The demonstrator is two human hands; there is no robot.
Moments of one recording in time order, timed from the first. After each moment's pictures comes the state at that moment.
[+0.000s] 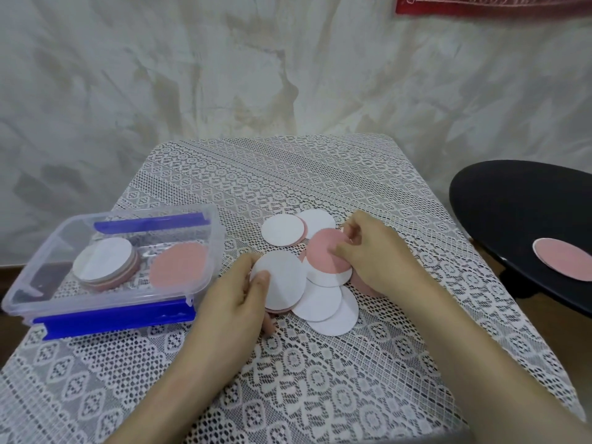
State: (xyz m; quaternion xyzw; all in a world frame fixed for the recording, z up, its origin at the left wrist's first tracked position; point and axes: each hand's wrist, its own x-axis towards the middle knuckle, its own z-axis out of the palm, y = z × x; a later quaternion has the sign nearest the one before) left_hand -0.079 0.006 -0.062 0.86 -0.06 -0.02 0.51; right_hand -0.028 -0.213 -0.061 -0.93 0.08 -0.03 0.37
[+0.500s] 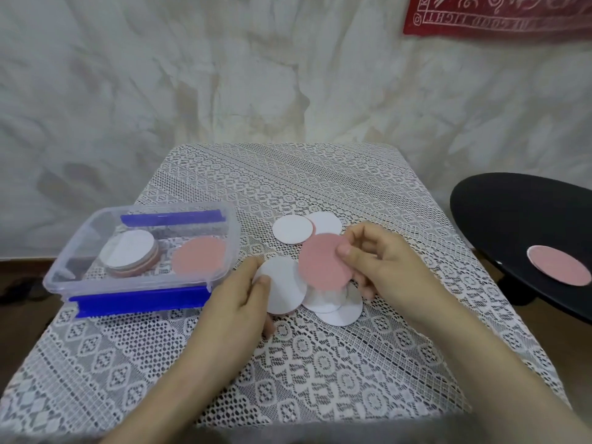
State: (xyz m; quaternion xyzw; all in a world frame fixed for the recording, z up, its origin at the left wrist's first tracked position) left_hand -0.099 0.017 -0.053 0.84 -0.05 -0.04 0.53; right_hand -0.078 -0.206 -0.043 -0.78 -0.02 0.00 0.62
